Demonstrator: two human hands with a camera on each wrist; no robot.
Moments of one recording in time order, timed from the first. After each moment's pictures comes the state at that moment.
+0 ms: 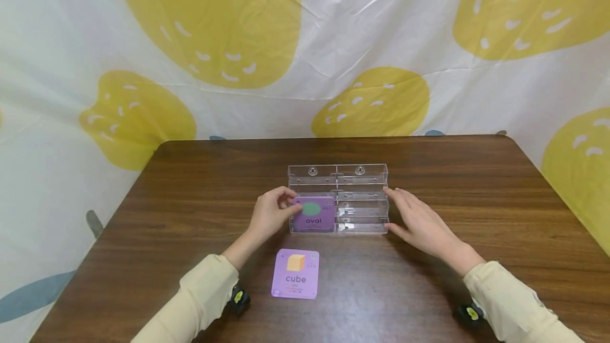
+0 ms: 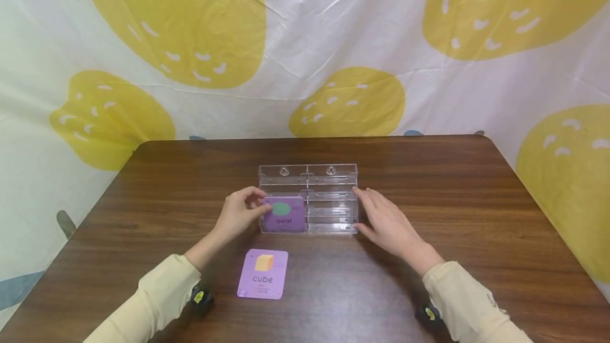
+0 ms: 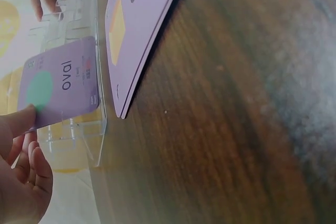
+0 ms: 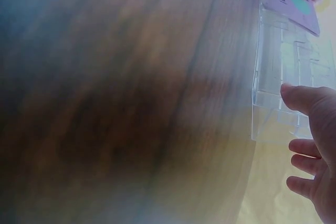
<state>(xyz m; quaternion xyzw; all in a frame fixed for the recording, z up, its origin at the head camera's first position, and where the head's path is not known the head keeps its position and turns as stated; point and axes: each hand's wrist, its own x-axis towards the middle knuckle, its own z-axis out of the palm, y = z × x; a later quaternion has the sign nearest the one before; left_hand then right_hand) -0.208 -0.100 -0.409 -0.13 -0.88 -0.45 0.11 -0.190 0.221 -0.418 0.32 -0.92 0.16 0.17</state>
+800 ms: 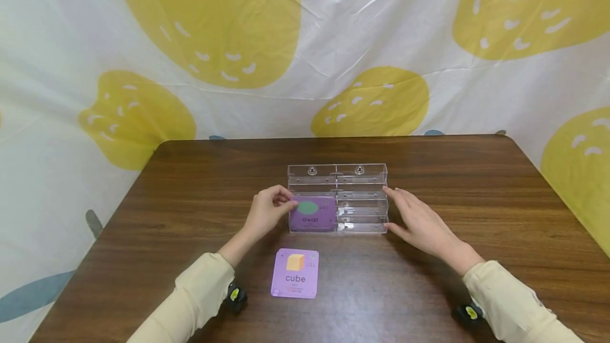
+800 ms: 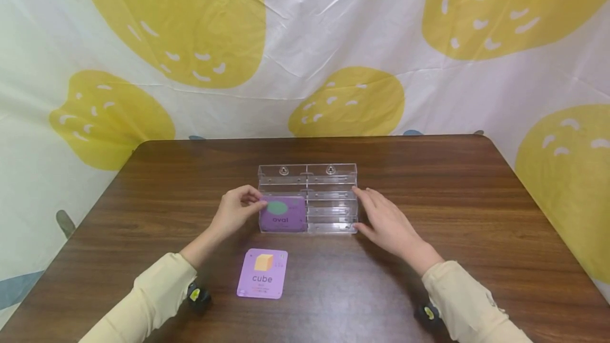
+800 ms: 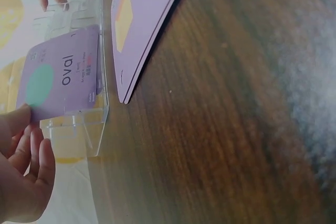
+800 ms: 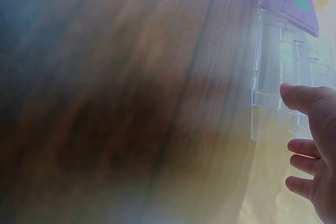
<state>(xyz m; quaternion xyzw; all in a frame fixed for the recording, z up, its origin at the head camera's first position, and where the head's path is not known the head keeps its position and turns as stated) -0.213 -0.108 -0.411 -0.13 -0.86 -0.49 0.08 -0.189 0.221 -0.418 0.32 -0.92 0.16 0.16</state>
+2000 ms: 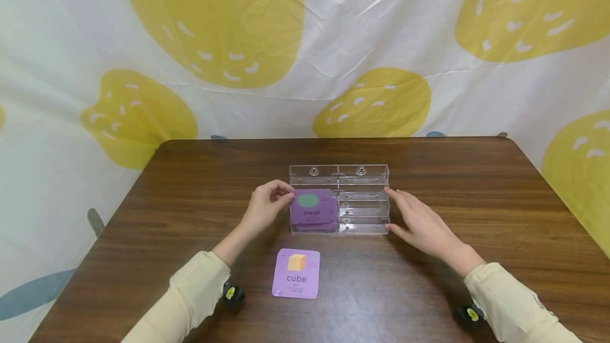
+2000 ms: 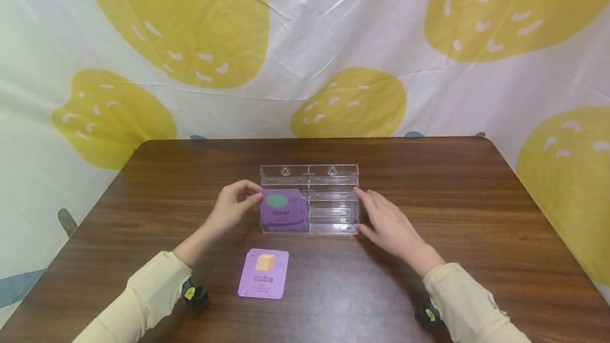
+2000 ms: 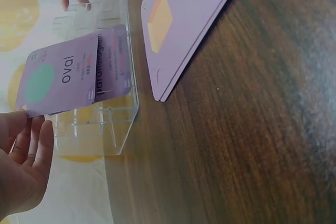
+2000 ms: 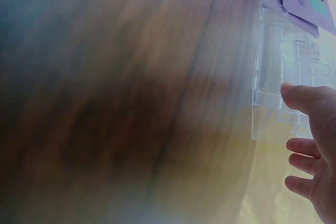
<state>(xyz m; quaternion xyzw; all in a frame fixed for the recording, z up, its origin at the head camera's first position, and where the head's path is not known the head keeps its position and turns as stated) -0.205 -0.110 -0.385 -0.14 -0.81 -0.56 0.05 -0.187 0.221 -0.416 0.31 -0.93 0.16 0.15</state>
